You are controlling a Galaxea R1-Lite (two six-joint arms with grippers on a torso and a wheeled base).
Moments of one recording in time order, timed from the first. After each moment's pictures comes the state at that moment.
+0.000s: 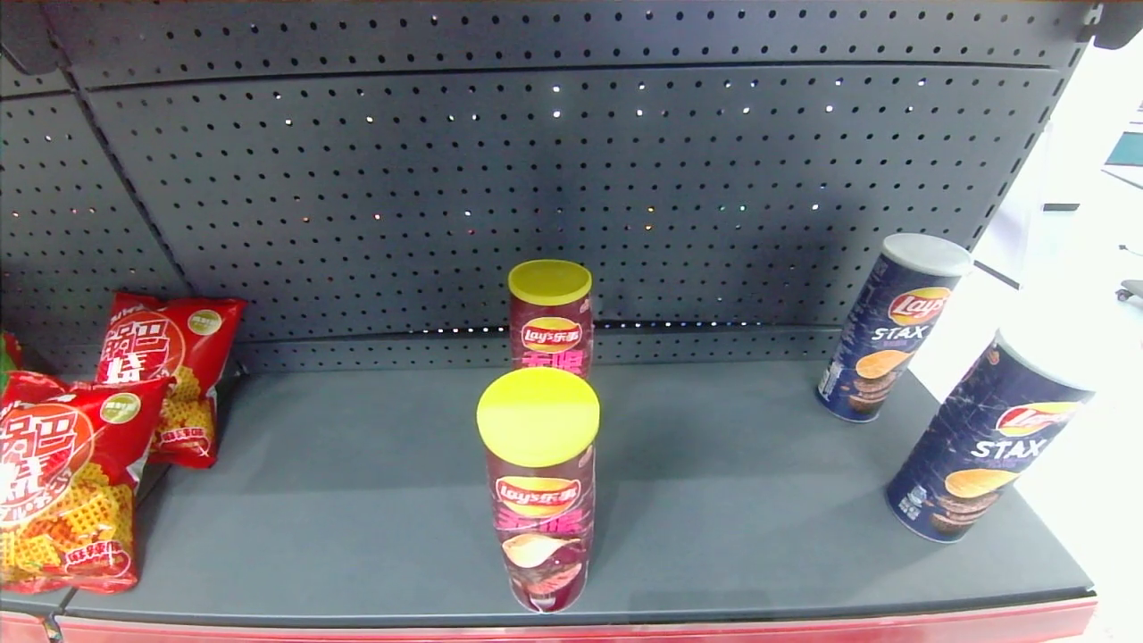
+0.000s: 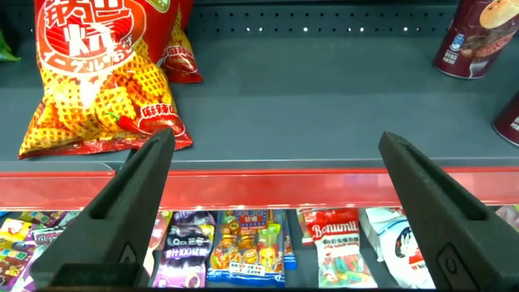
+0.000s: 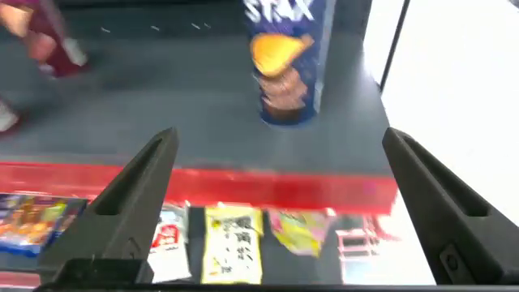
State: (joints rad) left arm 0.00 0.00 0.00 0.00 0.00 -0.01; right arm -0.02 0.11 0.00 -0.07 0.09 0.01
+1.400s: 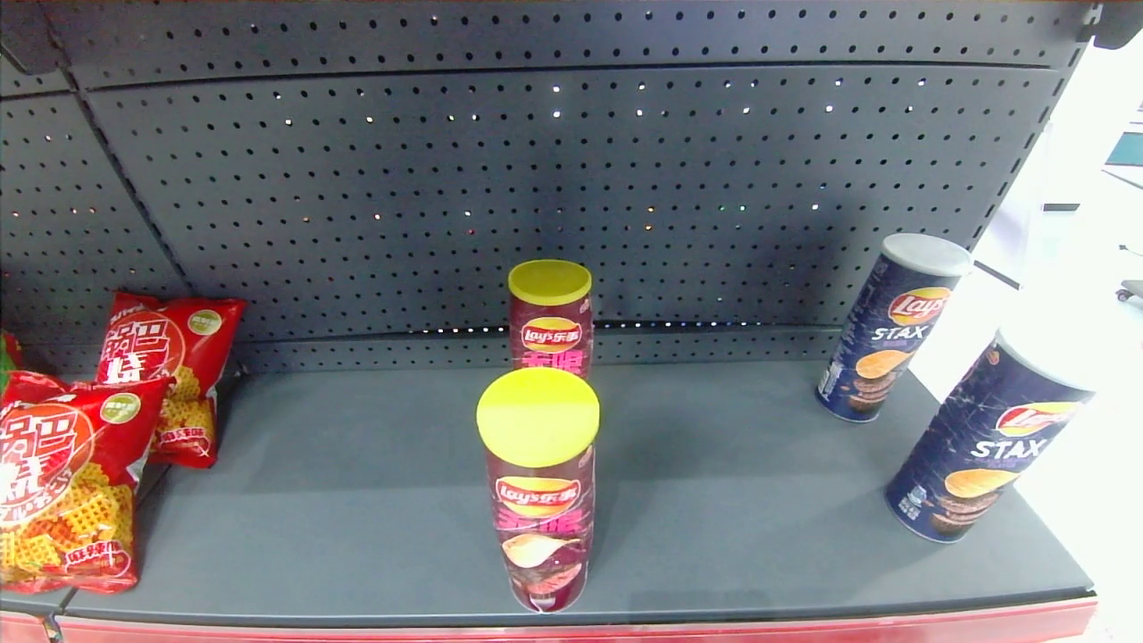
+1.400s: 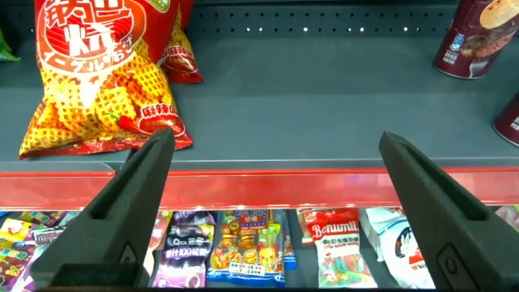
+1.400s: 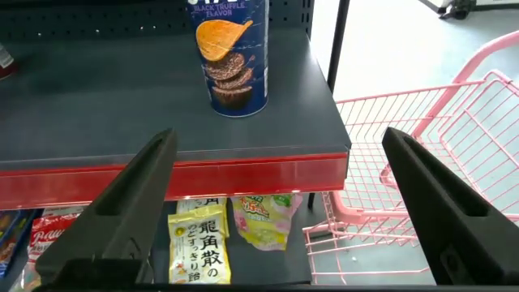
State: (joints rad) left arm 0.00 0.00 0.00 0.00 0.00 -0.01; right arm 0.00 0.00 0.00 0.00 -0.04 0.00
